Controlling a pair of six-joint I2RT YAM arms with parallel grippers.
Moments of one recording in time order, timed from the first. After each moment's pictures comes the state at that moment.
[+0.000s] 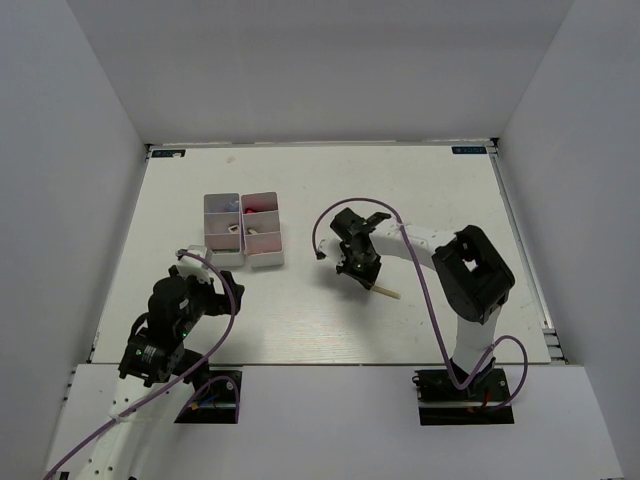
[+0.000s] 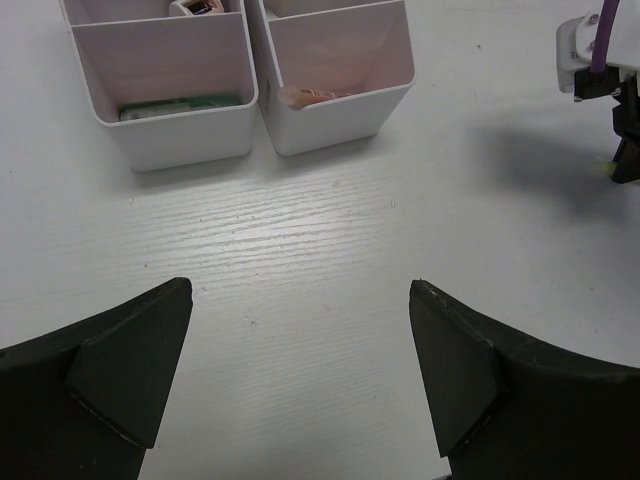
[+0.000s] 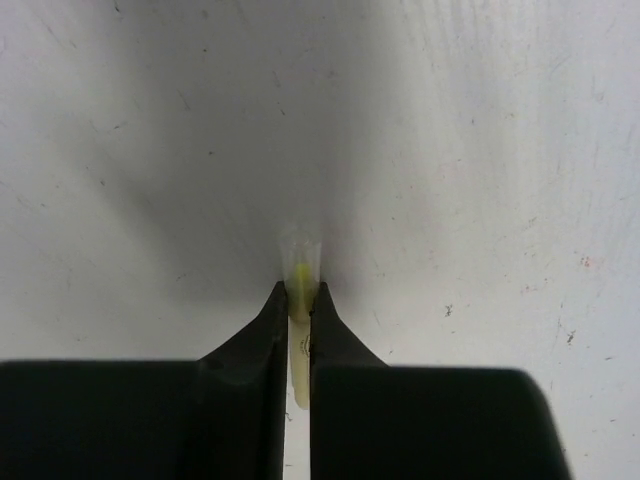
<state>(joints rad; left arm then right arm) -0.29 0.28 0.47 -0.62 0.01 -0.18 0.76 1.88 1.23 -0.80 -0.06 -0.50</state>
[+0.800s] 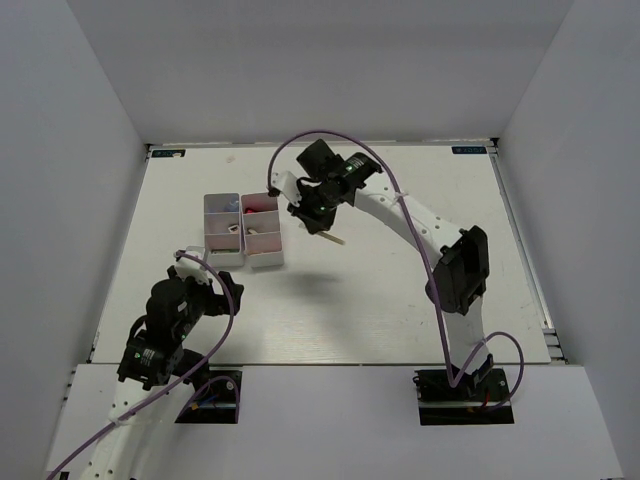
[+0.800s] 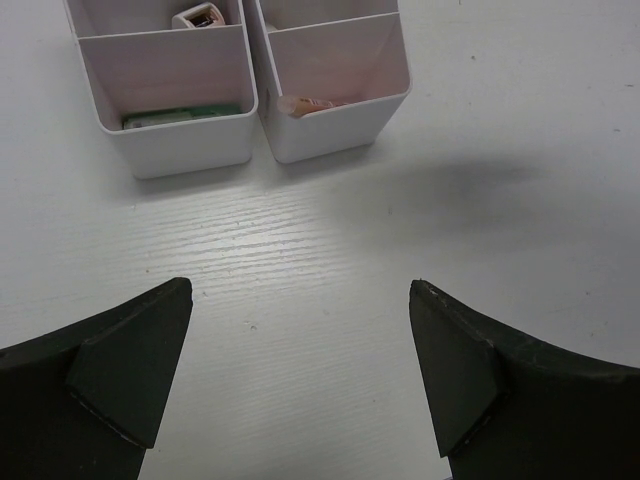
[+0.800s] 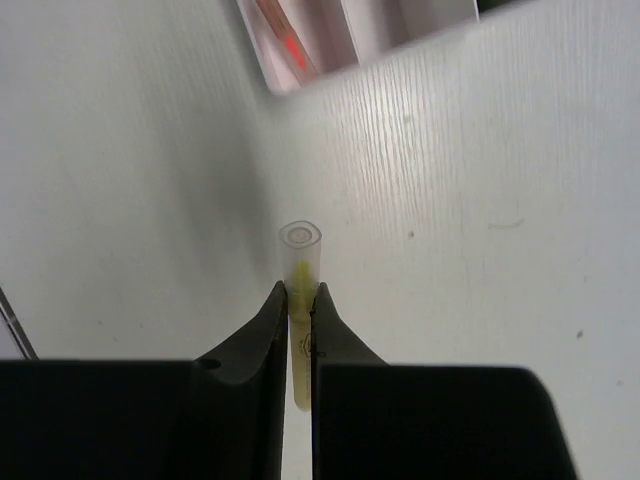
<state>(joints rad) -0.29 0.26 0.47 -0.62 0.01 -0.18 0.80 2.00 2.00 -1.08 -0.26 -0.53</state>
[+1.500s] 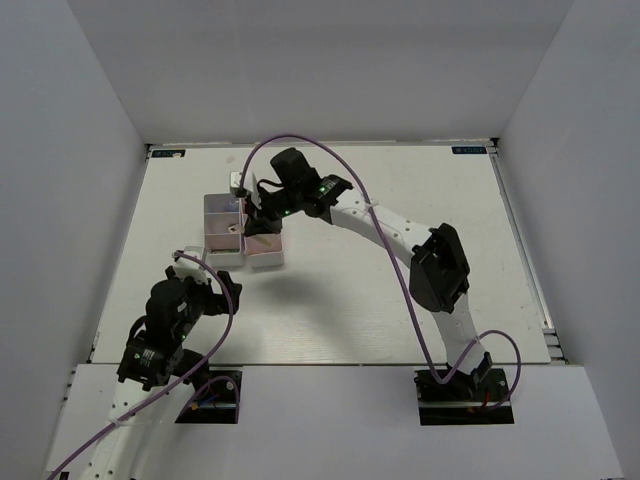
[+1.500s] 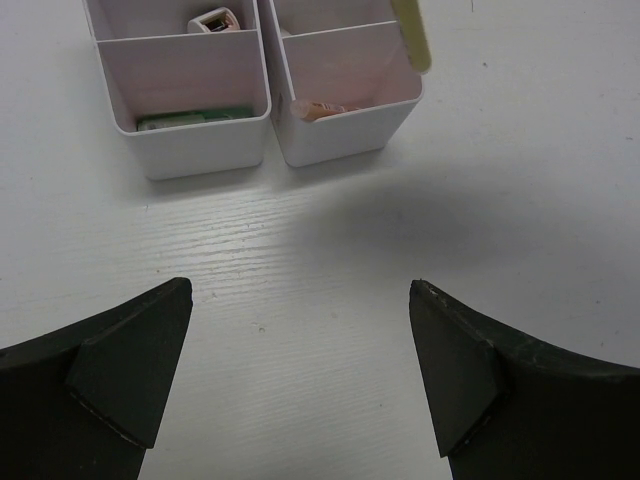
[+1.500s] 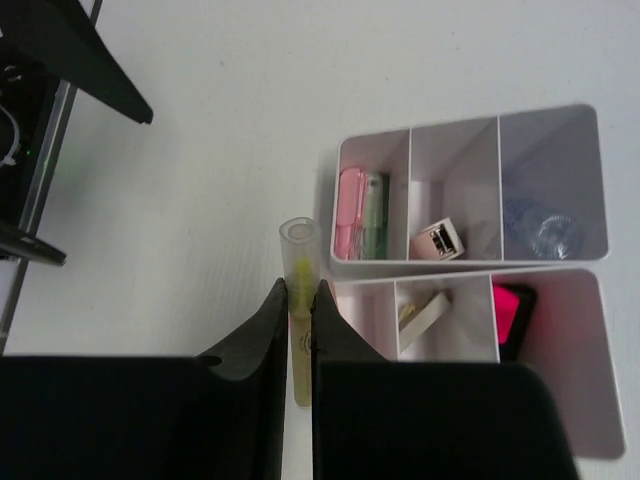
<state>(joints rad) -0.29 0.25 0.47 -0.62 -0.02 -0.18 0.89 2.11 1.97 -0.47 -0.71 -0.47</state>
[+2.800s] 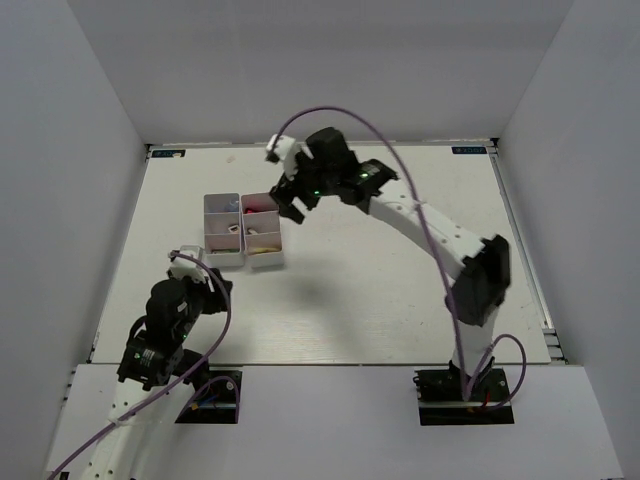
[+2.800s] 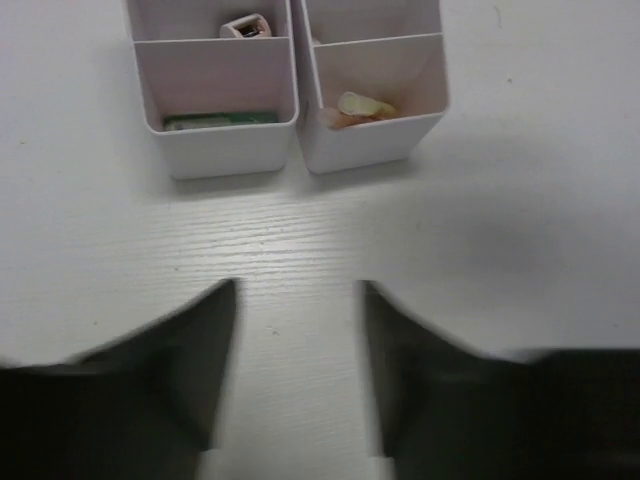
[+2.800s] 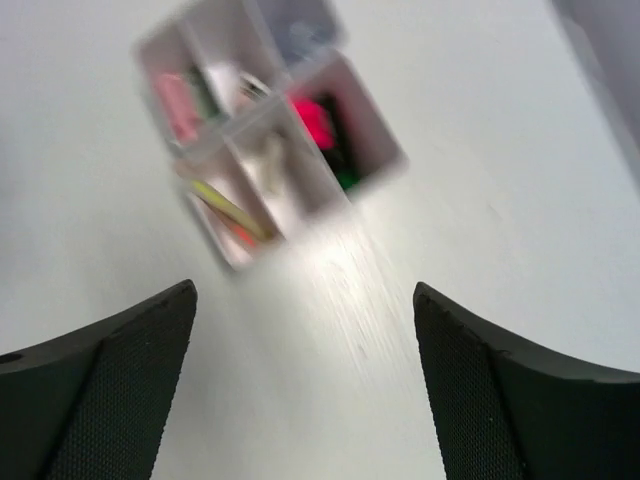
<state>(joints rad) -0.29 0.25 0.46 -0.61 -0.06 -0.19 0.83 1.95 1.93 -0.59 -0.37 -0.33</state>
